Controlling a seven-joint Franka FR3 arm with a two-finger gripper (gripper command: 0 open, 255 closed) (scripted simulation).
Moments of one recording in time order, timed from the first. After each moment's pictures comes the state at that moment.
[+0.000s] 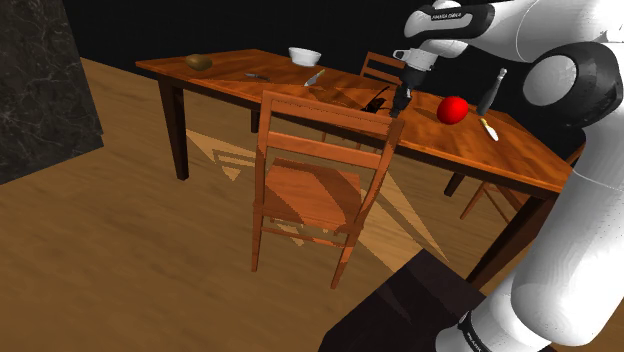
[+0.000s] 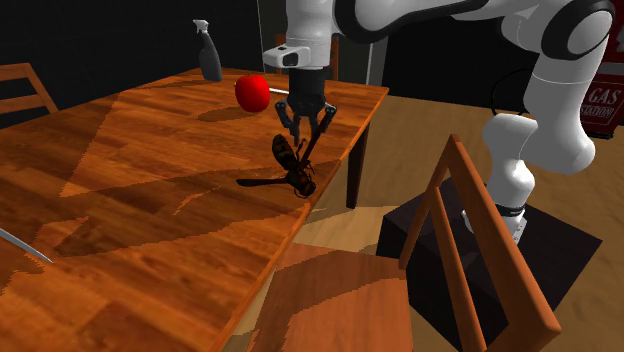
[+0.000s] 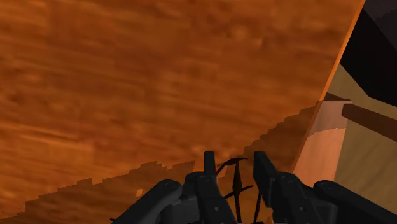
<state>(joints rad) -0.04 0.21 -0.50 -1.54 0.19 1.78 -1.32</state>
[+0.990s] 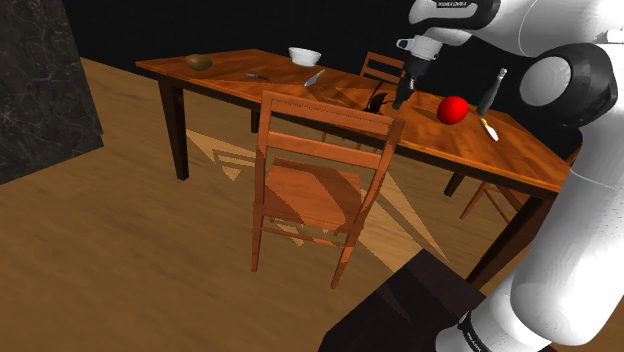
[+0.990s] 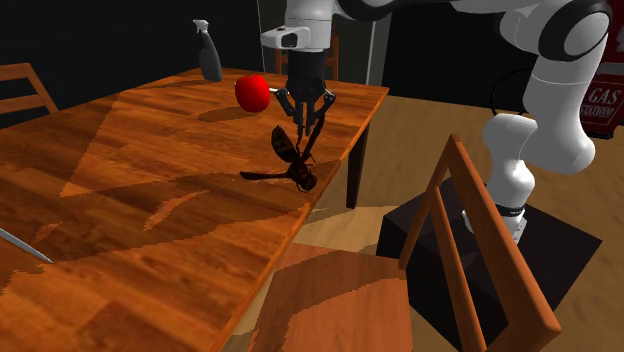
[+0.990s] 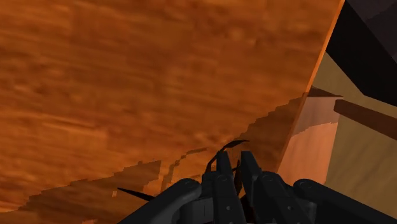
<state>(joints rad) -0.05 0.22 -0.50 -1.44 0.19 1.69 -1.32</state>
